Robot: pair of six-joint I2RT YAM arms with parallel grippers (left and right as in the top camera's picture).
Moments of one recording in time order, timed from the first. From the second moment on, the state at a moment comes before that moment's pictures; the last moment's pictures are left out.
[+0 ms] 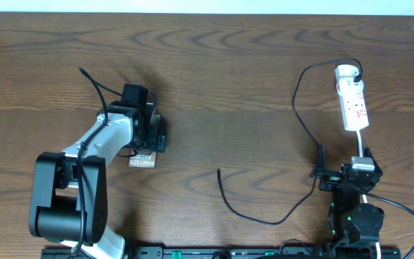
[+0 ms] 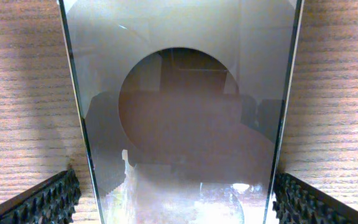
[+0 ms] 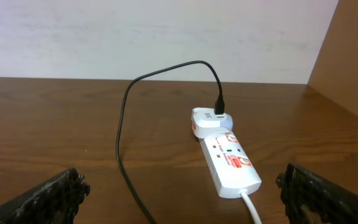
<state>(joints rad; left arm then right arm) -0.13 1.77 0.96 -0.63 0.00 -0.04 -0.04 0.01 0.01 -0.06 0.08 -0.06</state>
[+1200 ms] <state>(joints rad) -0.13 1.76 0.96 -0.63 0.00 -0.04 -0.04 0.01 0.01 -0.06 0.08 -0.06</state>
